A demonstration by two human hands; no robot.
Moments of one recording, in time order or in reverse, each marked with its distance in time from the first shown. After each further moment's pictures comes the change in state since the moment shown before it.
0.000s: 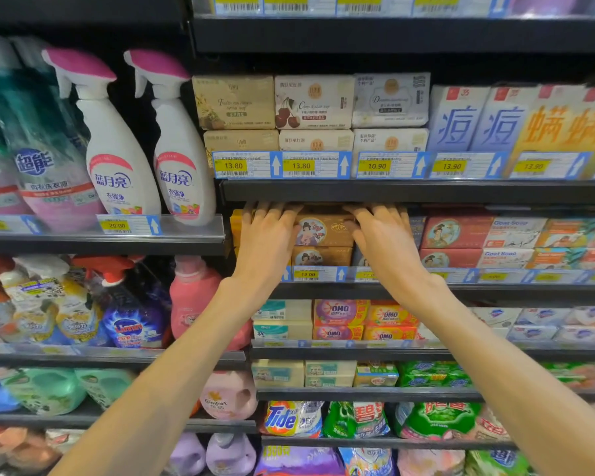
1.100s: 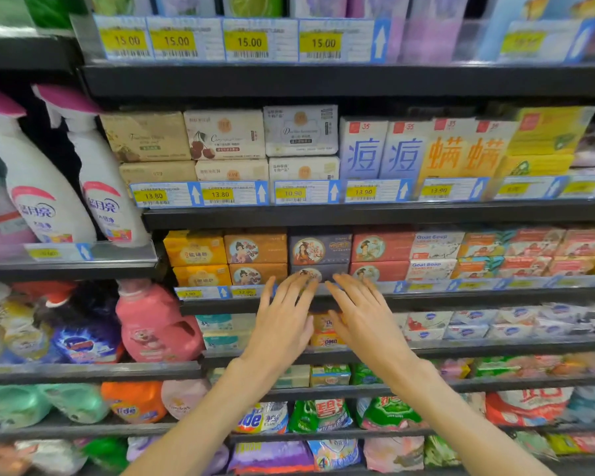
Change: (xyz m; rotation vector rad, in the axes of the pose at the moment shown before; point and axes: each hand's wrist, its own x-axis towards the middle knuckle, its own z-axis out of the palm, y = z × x) left_hand -0.064 0.136 0.021 -0.161 -0.347 0.125; right_hand -0.111 0.085 -0.007 0.093 -0.266 -0.107
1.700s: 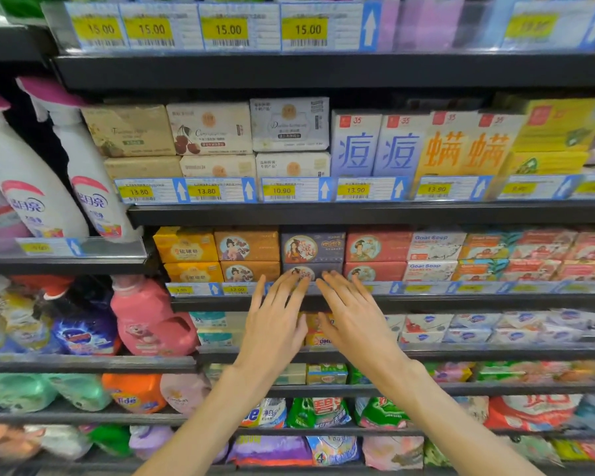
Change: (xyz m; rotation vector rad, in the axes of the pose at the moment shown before) left_hand 0.002 0.010 0.007 0.012 -0.022 -0.113; right_hand 0.005 0.005 0.005 0.025 -0.030 -0.046
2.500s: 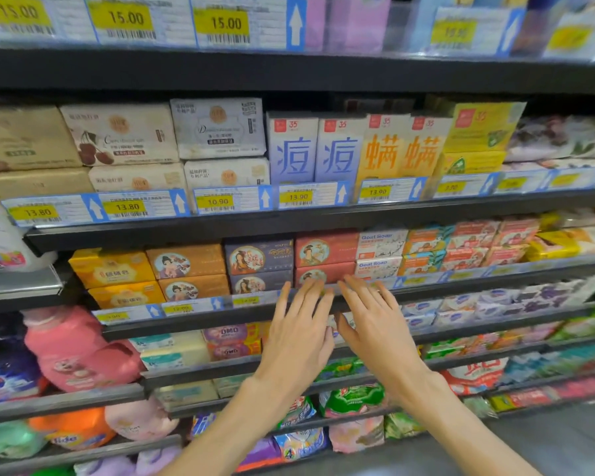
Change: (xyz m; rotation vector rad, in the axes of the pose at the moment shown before) left_hand 0.030 0.090 0.008 -0.134 -0.039 0.235; right_hand -0.045 0.065 -0.043 -0.131 -0.022 0.251
